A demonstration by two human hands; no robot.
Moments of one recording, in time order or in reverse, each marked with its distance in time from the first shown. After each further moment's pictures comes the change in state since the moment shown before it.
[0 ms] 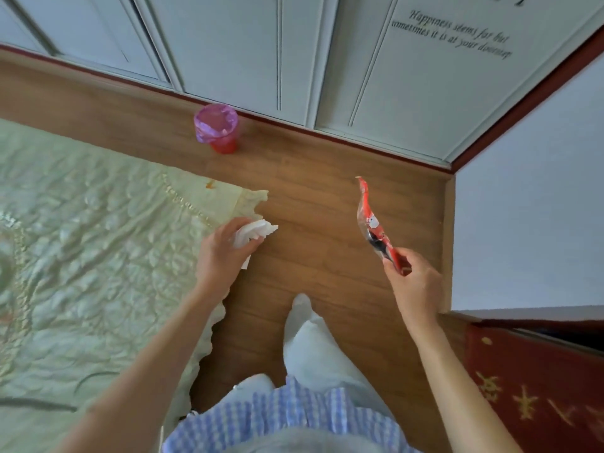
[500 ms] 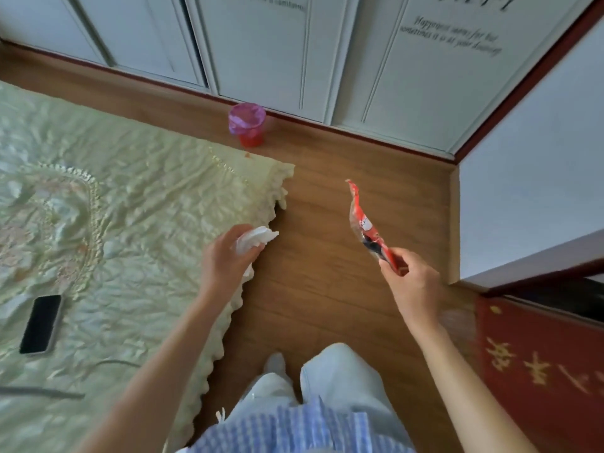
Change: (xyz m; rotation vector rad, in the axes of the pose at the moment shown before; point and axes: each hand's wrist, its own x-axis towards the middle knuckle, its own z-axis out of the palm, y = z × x) left_hand -0.251 -0.090 -0.096 -0.050 0.092 -0.002; right_hand -0.261 -0.022 -0.033 0.052 0.056 -0.171
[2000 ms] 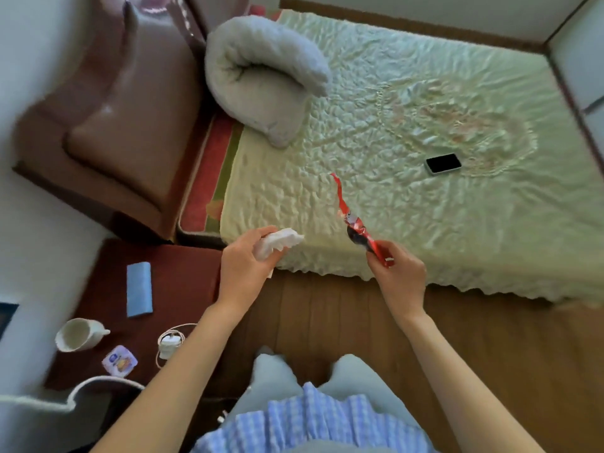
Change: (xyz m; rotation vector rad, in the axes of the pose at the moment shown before) left_hand -0.837 -0.245 -0.222 -0.166 1.139 -0.587; right_hand -0.679 -0.235 0.025 0.256 -0.916 -1.051
